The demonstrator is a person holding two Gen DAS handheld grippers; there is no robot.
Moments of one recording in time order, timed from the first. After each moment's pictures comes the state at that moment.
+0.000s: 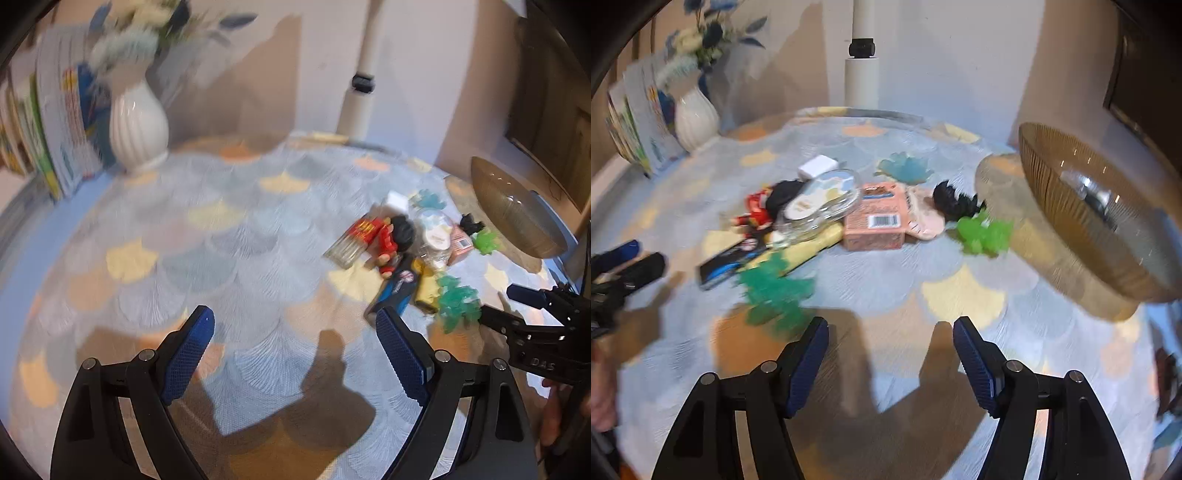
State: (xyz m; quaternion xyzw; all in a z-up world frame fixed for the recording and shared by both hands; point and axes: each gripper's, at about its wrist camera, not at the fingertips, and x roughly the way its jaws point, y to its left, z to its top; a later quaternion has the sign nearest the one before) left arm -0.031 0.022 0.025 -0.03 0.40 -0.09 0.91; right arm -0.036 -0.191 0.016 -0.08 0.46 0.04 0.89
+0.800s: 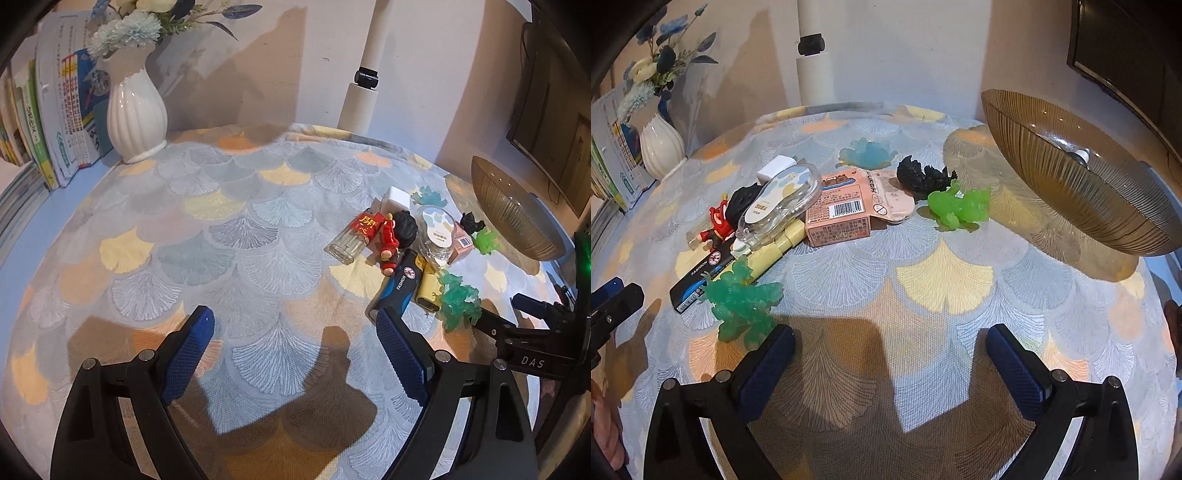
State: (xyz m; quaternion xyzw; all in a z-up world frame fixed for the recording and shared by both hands) left arm -0.034 0.020 0.022 -0.04 0.40 -0.09 0.91; right arm -0.030 -0.212 0.000 0.00 0.47 -0.01 0.88
